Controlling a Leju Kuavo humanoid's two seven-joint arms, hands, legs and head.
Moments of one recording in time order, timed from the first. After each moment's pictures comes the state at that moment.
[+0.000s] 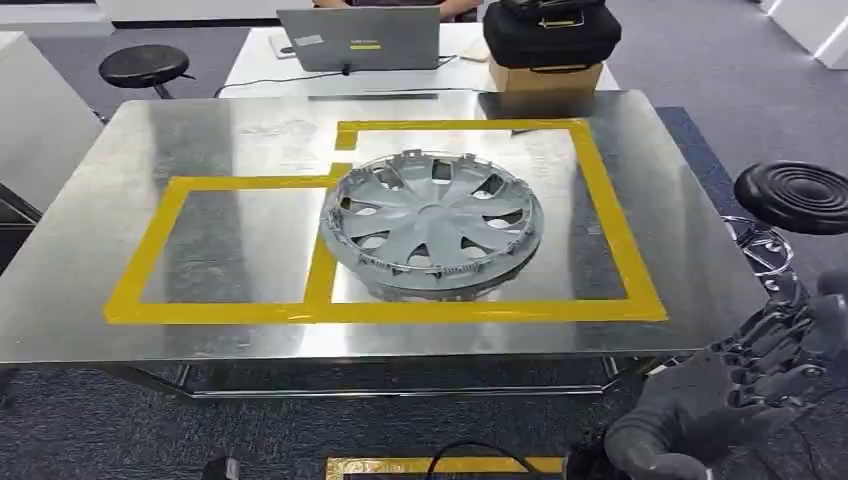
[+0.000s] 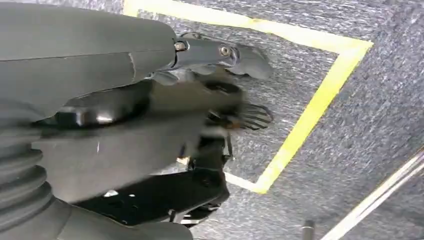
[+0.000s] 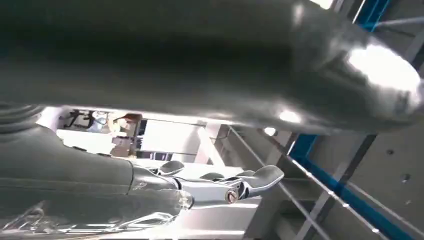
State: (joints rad) left arm -0.12 -0.26 1.21 -0.21 -0.79 -0.11 -0.28; right arm 0.19 0.18 0.45 -2.11 0.60 -0.68 -0.68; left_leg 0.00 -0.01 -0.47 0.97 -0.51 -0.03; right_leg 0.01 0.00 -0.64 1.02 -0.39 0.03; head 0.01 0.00
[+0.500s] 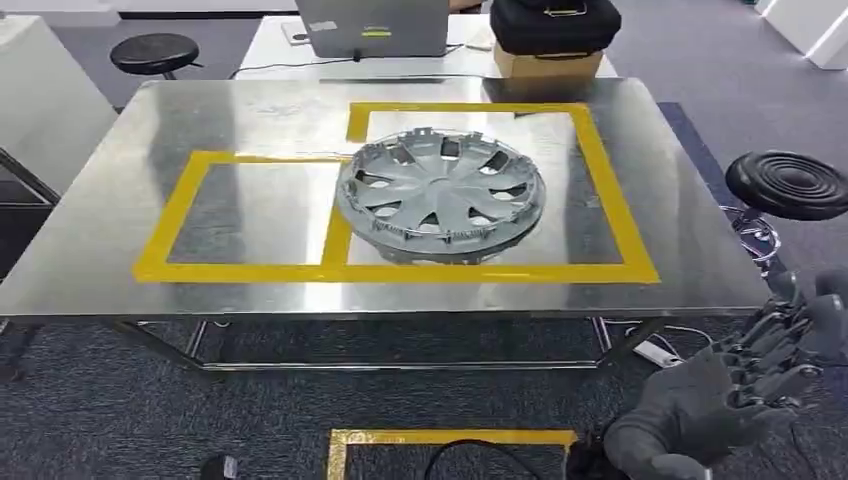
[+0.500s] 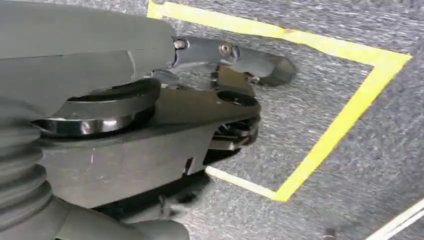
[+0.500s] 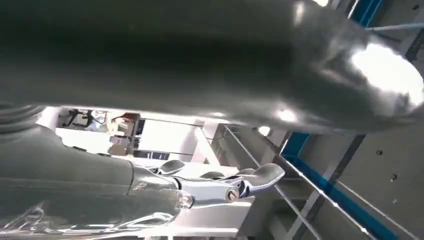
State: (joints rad) left arm -0.12 -0.26 1.22 -0.21 -0.80 -0.11 -0.28; right arm 0.19 0.17 0.45 -2.11 0.60 -0.68 -0.68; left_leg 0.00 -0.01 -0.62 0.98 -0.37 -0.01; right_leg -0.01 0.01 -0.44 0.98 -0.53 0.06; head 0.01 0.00
